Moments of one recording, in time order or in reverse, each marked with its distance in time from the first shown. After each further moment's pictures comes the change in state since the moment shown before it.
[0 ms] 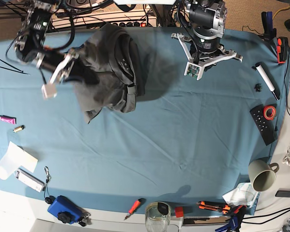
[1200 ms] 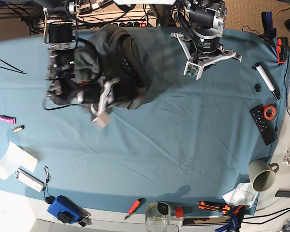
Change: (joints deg) left arm 0.2 0.0 0.0 0.0 -0.7 0.0 -0.6; right arm 18.9 -1.5 -27.5 -17.9 -20.5 0.0 -0.1
